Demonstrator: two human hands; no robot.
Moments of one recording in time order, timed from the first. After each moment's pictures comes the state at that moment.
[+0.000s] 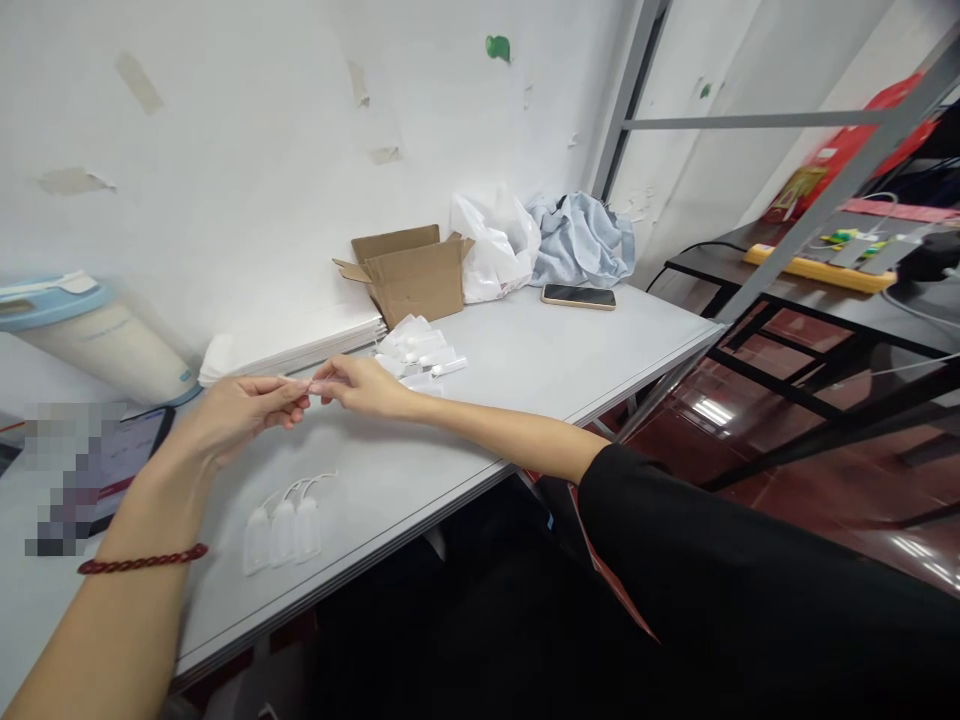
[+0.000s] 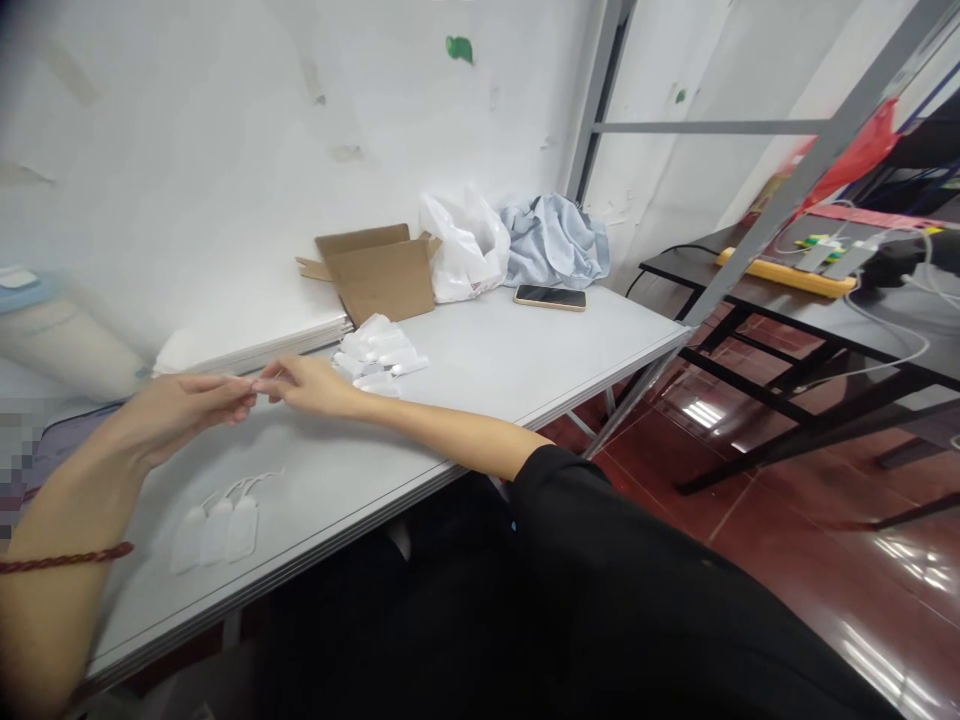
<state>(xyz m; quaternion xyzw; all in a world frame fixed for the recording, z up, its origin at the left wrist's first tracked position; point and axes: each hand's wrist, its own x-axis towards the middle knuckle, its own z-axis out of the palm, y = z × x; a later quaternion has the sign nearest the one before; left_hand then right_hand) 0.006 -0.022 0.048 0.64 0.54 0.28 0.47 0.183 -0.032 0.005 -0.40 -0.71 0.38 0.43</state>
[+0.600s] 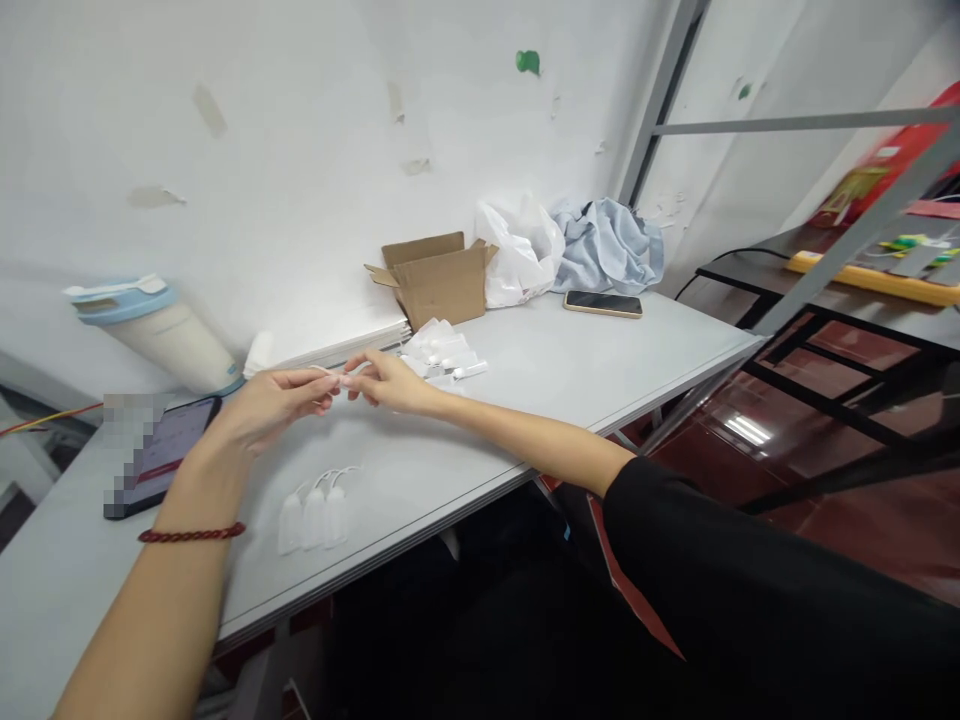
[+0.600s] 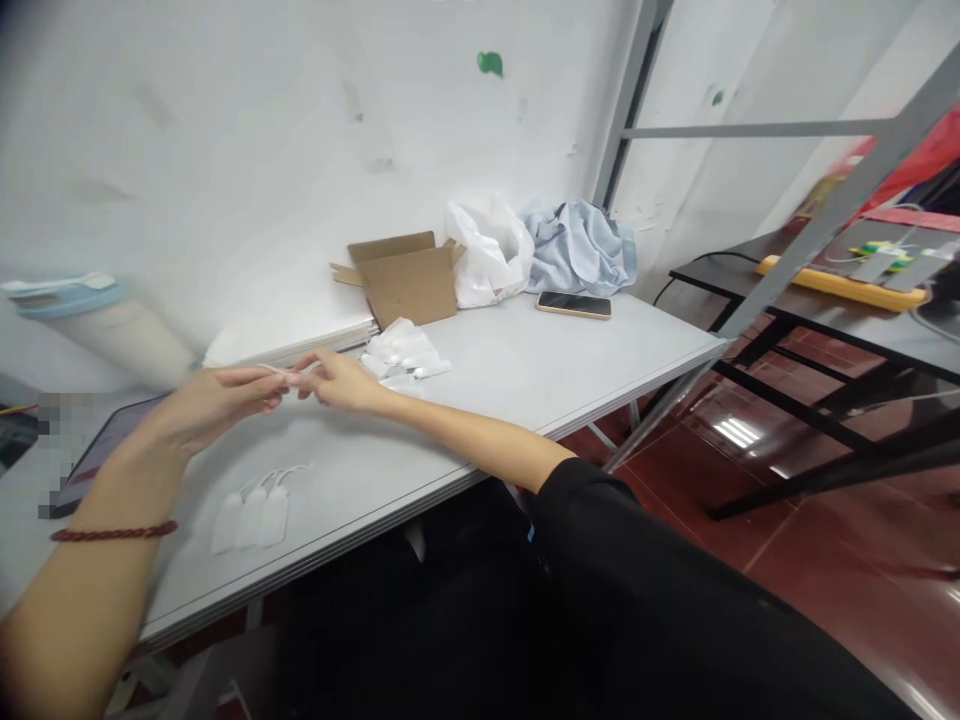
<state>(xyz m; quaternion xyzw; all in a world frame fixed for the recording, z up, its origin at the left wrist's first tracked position) 0.013 -0.032 0.058 0.64 0.52 0.31 0.48 0.185 -0.029 0.004 -0.36 -0.66 0.48 0.45</state>
